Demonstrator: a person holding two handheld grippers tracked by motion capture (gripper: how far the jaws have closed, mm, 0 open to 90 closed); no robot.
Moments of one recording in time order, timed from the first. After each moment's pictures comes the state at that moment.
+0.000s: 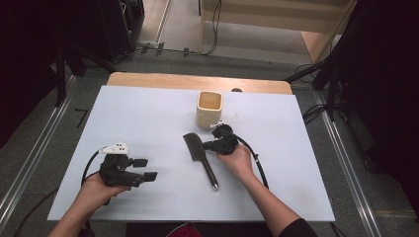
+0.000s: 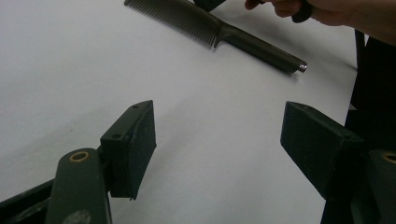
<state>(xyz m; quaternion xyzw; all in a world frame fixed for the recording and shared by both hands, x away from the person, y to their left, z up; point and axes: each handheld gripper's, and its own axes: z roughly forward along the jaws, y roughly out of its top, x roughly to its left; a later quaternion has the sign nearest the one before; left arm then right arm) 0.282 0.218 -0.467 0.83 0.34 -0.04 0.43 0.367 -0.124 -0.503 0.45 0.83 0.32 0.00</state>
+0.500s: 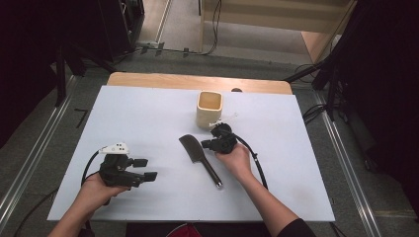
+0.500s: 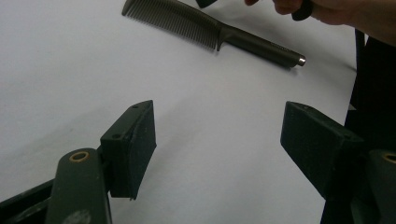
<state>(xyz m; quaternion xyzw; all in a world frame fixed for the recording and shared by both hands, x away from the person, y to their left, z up) 0.282 0.218 -0.467 0.83 0.34 -0.04 0.43 0.367 -0.121 -0.498 0.45 0.83 0.34 0.01</state>
